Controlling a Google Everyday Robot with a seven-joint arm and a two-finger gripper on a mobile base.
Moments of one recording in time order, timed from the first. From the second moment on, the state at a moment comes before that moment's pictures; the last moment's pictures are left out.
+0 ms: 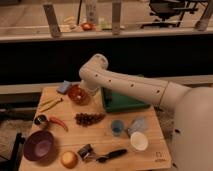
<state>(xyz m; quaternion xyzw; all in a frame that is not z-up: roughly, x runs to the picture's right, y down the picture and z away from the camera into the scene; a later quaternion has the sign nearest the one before) -0.088 0.014 0.796 -0.15 -0.17 -0.35 0.91</state>
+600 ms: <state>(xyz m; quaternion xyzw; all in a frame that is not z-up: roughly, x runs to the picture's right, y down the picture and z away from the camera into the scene) -0.096 0.049 0.792 -0.19 -0.18 -0.33 0.91</state>
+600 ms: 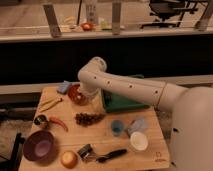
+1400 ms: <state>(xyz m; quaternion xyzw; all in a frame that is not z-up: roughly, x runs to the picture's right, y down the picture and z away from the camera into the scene) -0.114 0.128 0.837 -0.25 -0.17 -0.28 0.91</state>
